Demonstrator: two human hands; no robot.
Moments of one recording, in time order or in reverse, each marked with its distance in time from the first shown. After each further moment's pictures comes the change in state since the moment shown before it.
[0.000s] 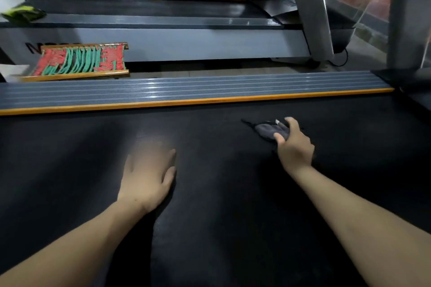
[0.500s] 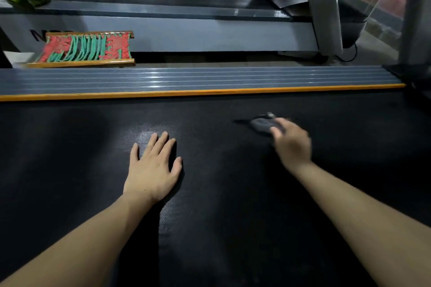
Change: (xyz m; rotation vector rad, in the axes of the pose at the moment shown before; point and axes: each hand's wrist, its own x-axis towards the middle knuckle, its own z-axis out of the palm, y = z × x) left_hand -0.001 -0.002 0.011 -0.021 0.085 -0.025; right_hand -0.007 -0.009 0.025 0.028 0.001 -0.147
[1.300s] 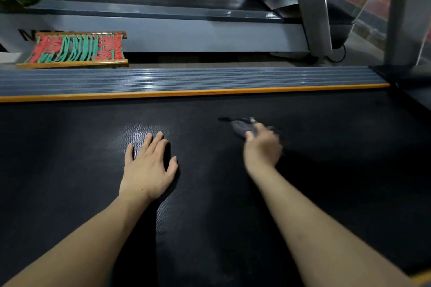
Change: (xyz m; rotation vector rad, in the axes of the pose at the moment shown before) left_hand -0.001 0.003 -0.002 -0.048 0.009 -0.005; right_hand -0.044 -0.067 0.014 -0.033 0.048 0.181
